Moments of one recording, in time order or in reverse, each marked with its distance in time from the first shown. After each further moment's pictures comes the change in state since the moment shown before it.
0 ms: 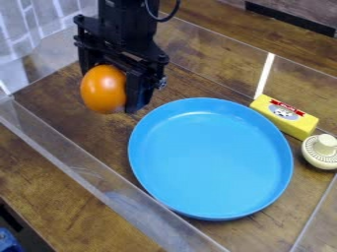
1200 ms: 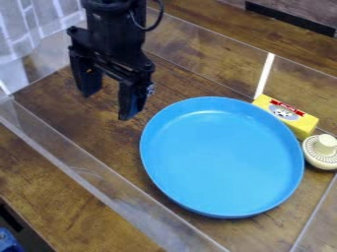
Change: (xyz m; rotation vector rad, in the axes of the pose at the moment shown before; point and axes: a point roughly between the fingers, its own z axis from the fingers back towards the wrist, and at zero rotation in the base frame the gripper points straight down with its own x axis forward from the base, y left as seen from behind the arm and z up) arm 0.000 0.011 -0.018 -0.030 -0.022 -0.023
